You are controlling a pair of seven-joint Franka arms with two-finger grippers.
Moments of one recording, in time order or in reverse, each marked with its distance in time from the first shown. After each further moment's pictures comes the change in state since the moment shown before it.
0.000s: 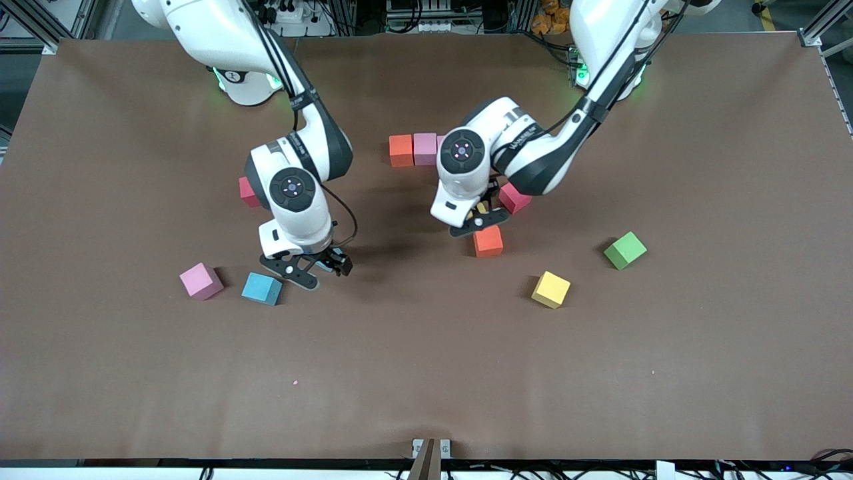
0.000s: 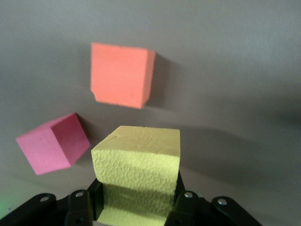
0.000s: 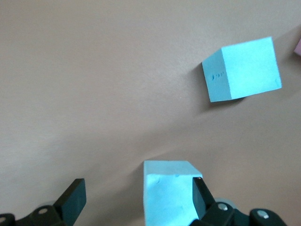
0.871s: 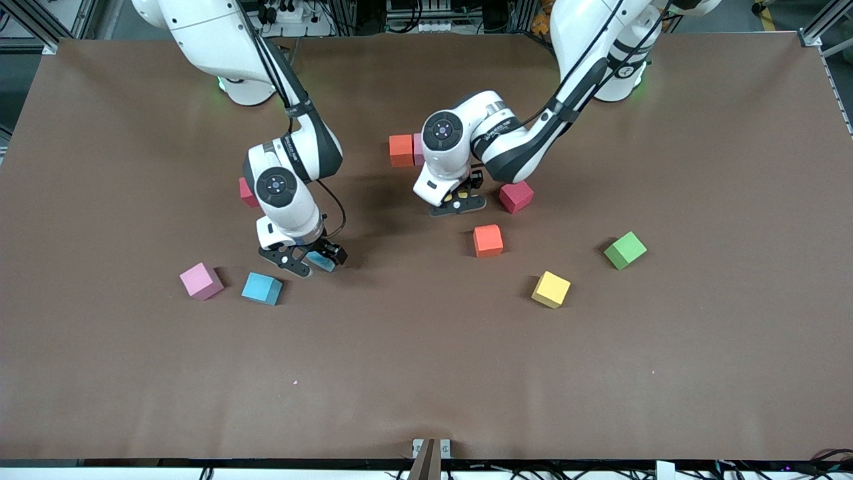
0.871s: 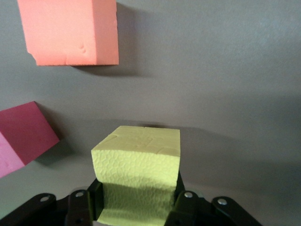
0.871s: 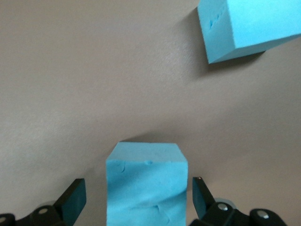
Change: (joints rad) left arm -0.021 0.028 -0.049 -0.123 0.094 0.158 0.004; right arm -0.006 -0.024 0.004 -0.184 0.174 0.173 -0.130
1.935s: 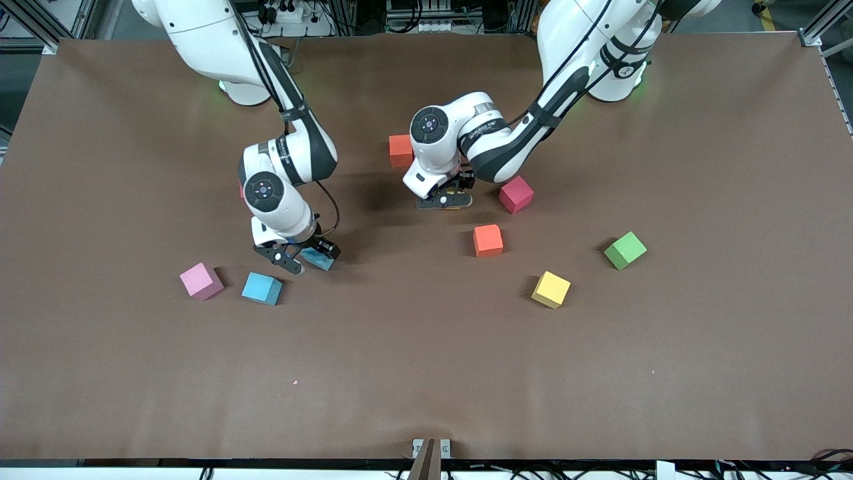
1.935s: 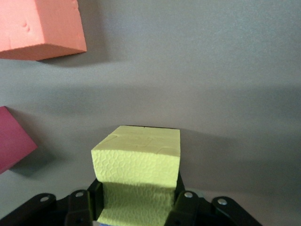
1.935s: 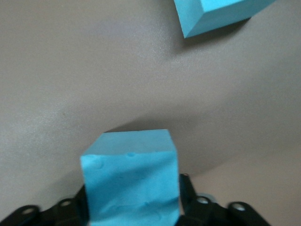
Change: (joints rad) left arm -0.012 0.048 -0.037 -0.009 0.100 0.035 0.010; right arm -0.020 -0.001 0.000 -0.048 0.113 0.000 -0.027
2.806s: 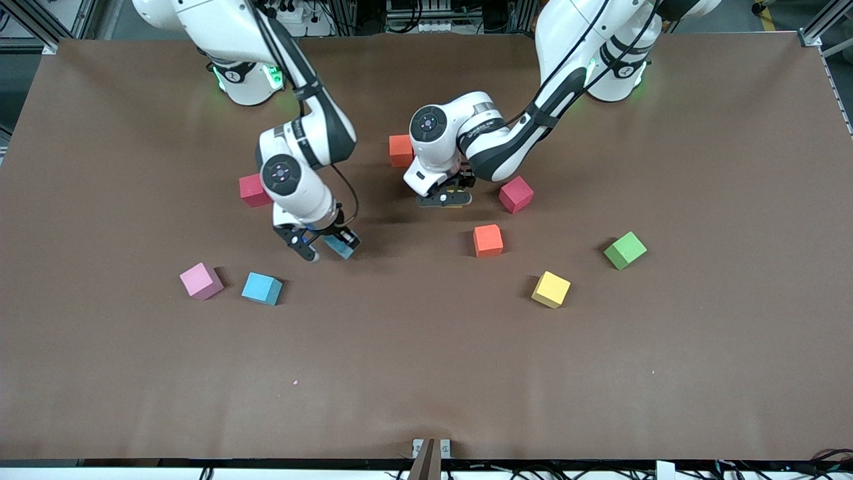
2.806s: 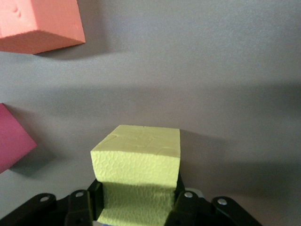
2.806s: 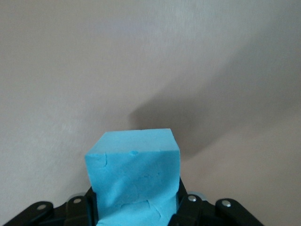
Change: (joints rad) left arm -0.002 0.004 -0.001 -0.019 0.011 0.005 0.000; right arm 0.096 -0.049 0.024 0.030 0.035 -0.051 0.303
